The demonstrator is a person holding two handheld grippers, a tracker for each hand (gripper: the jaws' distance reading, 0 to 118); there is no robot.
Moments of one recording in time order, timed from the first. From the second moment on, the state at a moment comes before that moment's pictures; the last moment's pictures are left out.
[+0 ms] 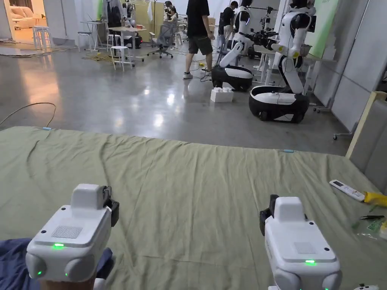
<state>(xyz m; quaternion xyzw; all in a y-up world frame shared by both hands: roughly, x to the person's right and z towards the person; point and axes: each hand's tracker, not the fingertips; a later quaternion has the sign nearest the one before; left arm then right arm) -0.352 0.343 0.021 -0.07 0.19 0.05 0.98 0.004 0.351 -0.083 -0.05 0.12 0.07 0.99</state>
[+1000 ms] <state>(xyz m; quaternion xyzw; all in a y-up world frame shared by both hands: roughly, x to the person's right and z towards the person) -0.445 0.303 0.106 -0.17 0.23 0.14 0.95 -0.019 0.338 -0.059 -0.05 0.14 0.06 0.99</state>
